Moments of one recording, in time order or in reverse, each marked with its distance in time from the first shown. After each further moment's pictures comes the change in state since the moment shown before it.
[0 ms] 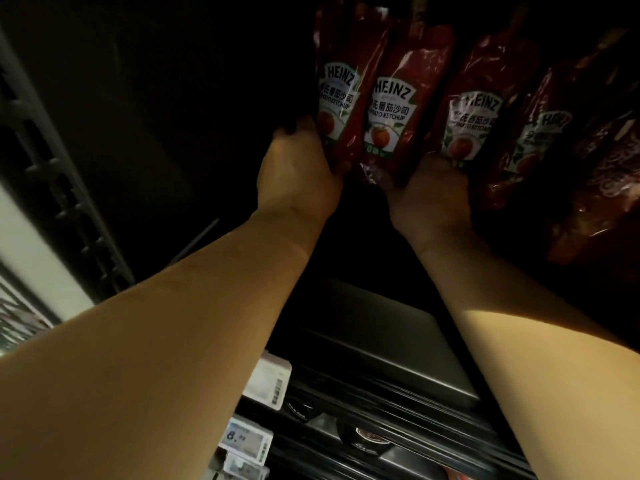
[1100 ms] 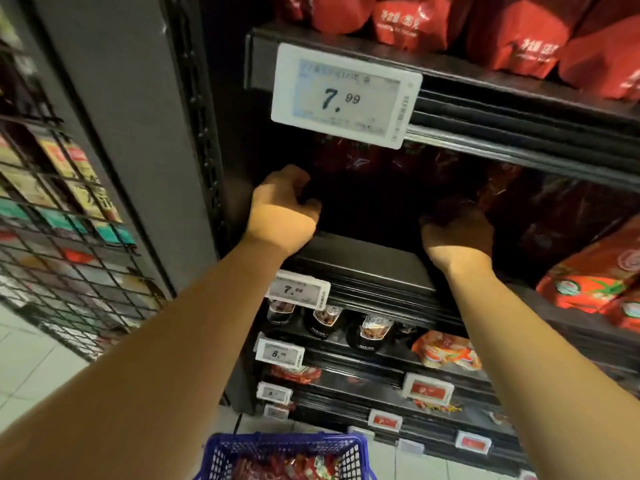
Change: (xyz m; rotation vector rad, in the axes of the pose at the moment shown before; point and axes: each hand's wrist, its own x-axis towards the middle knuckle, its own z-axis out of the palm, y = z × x) left_hand -0.071 -0.025 -0.086 -0.218 -0.318 0.001; right_hand -0.098 0.040 -0.075 -0.157 0.051 0.214
